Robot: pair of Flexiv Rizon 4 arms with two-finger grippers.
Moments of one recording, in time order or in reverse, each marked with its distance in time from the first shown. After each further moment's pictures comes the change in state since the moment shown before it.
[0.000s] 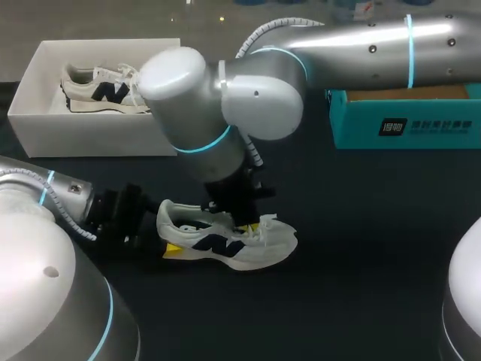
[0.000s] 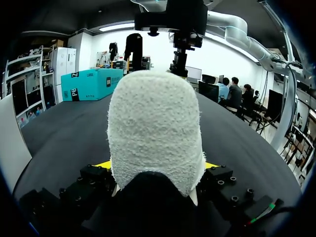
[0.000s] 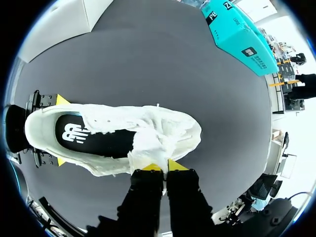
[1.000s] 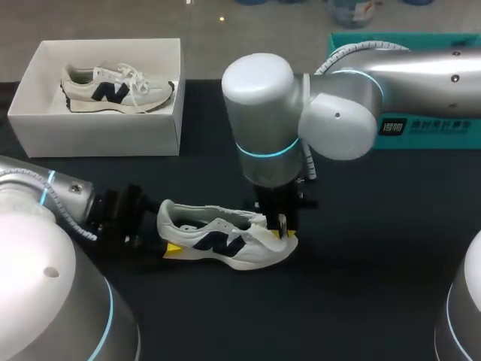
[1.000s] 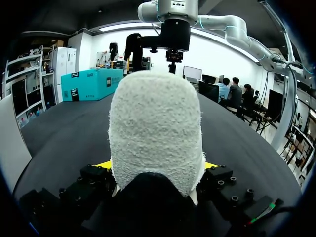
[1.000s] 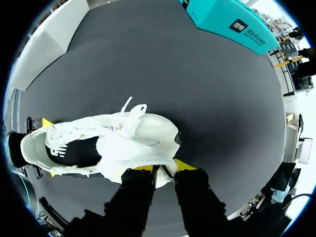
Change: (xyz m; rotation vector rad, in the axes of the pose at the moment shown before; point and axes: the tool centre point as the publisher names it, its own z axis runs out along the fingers) left arm 0.000 0.000 0.001 -0.001 -0.002 -0.001; right arm -0.047 0.007 0.039 0.006 0.145 0.144
